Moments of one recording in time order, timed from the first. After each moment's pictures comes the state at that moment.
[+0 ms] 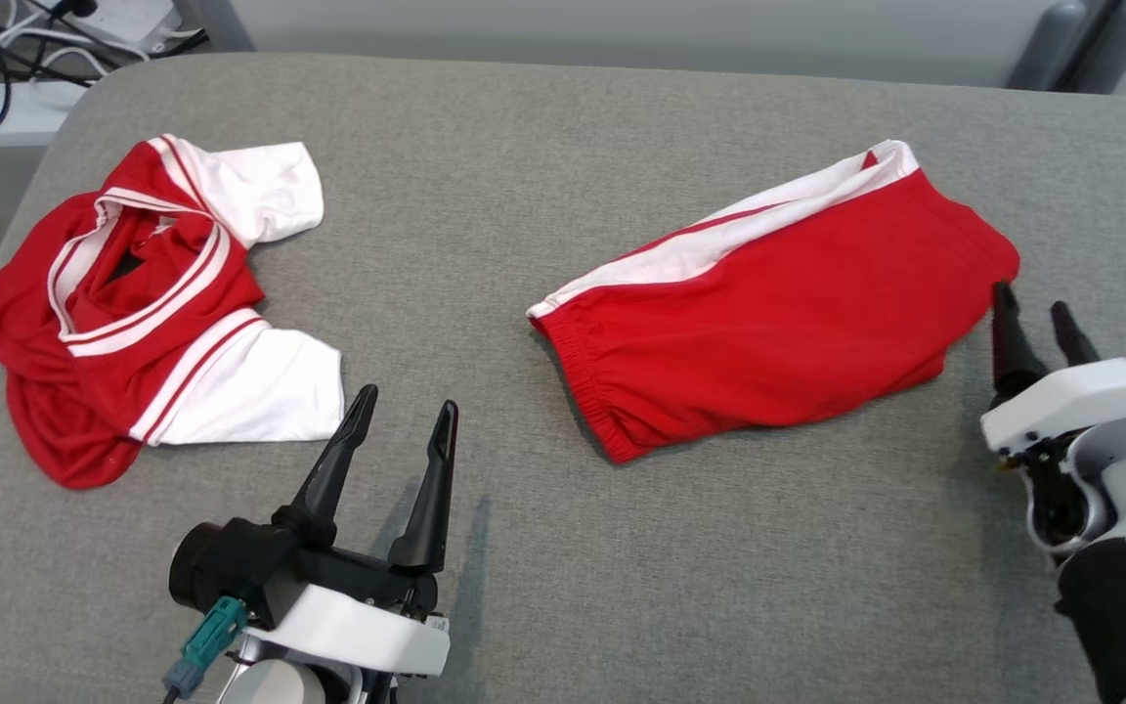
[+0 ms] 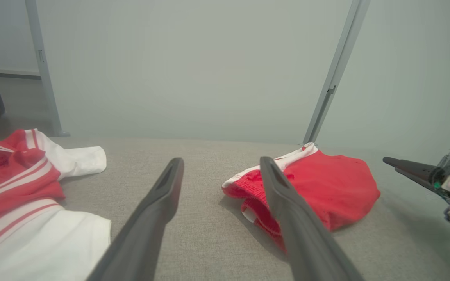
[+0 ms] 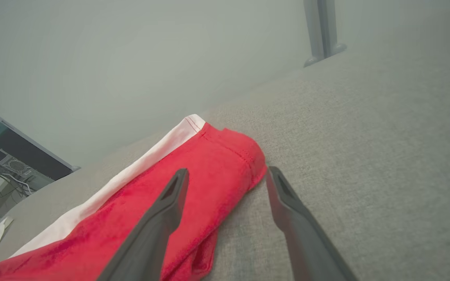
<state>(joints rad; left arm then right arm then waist) -0.09 0.04 -0.22 0.06 -0.27 -0.09 -0.26 -0.63 -0.17 0.14 0.89 0.69 0.13 -0.24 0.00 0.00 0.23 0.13</state>
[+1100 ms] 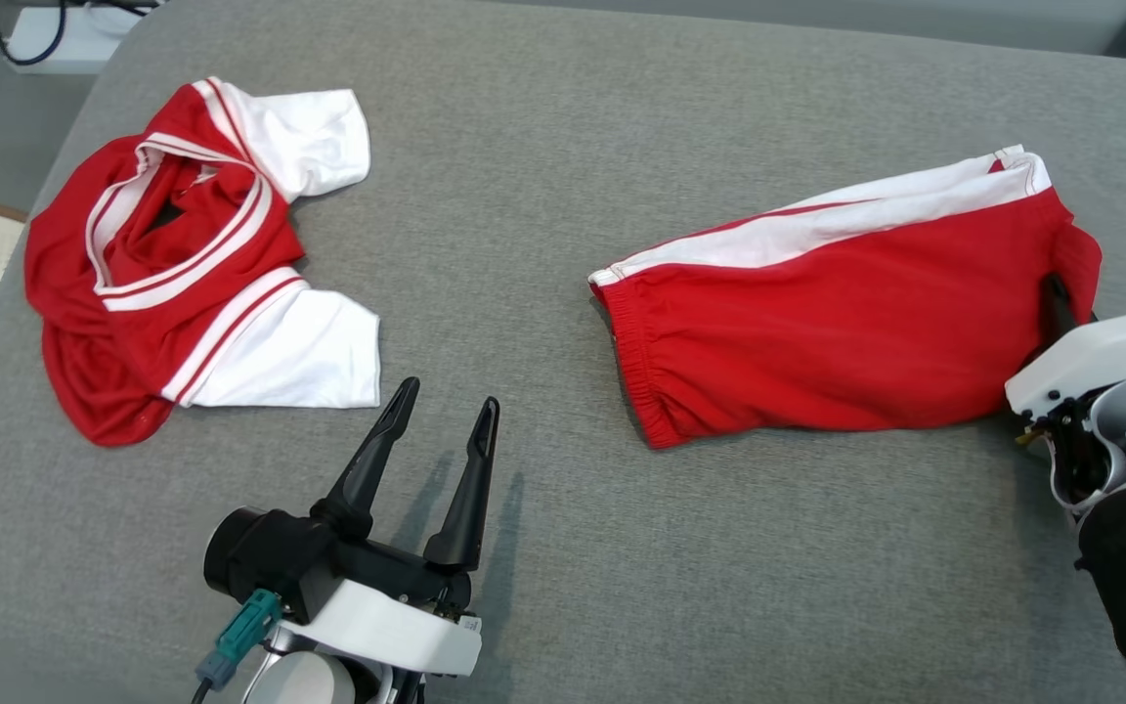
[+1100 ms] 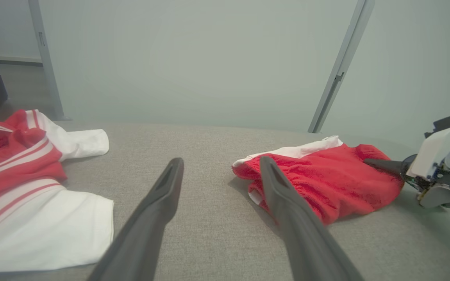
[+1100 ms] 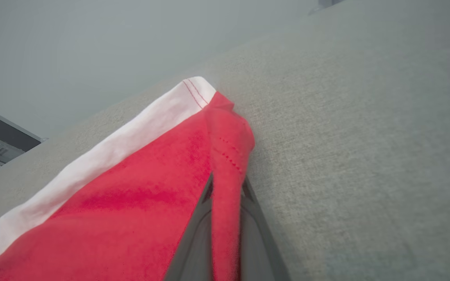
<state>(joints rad) -0.11 0.04 -0.29 0.05 -0.28 -0.07 -0.26 -0.83 -0.22 0.22 1.19 0.76 0.13 -0.22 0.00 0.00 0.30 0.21</state>
